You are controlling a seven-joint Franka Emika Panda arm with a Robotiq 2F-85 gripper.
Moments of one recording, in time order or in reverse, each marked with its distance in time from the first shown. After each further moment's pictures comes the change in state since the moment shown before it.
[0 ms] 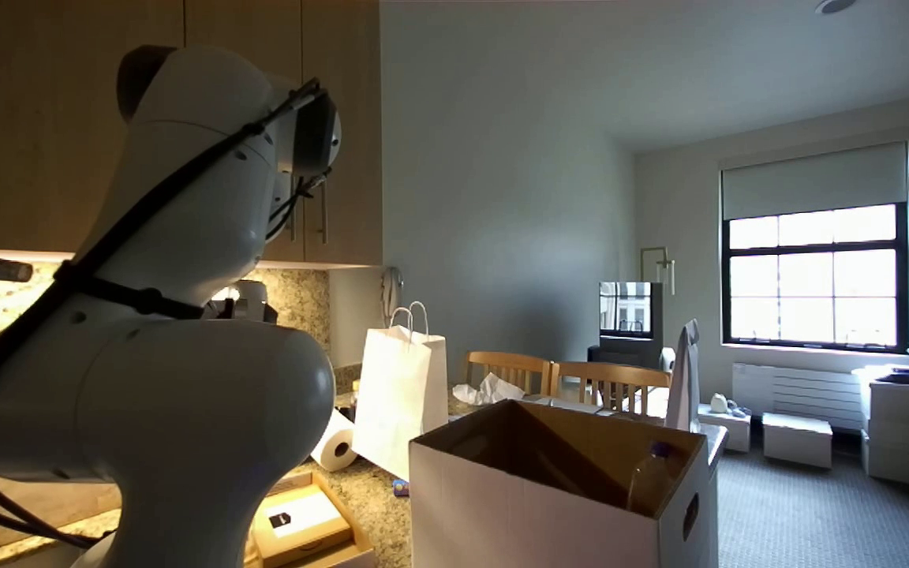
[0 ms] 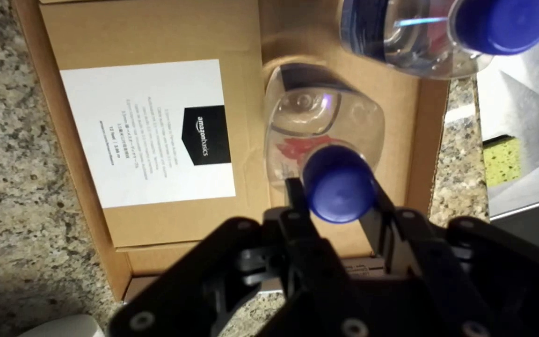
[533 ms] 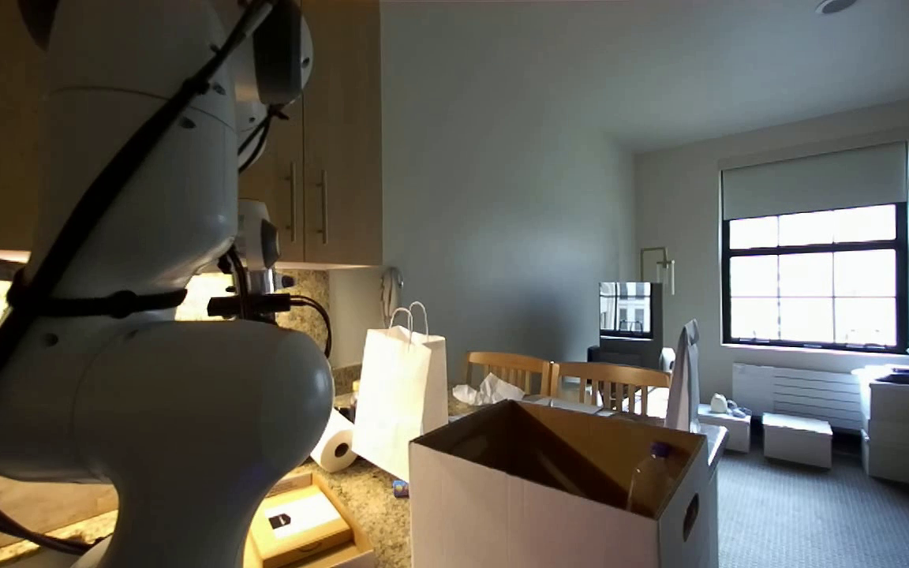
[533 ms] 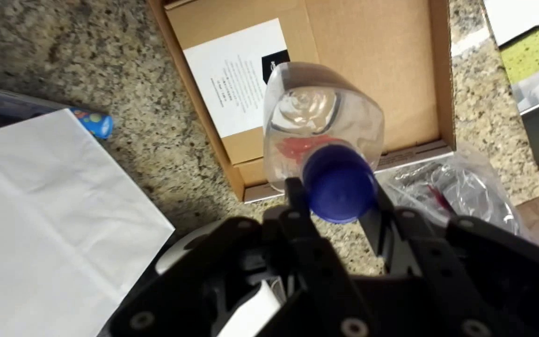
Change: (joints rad) arm -0.032 -0.320 -0.007 0.048 0.077 -0.230 0.155
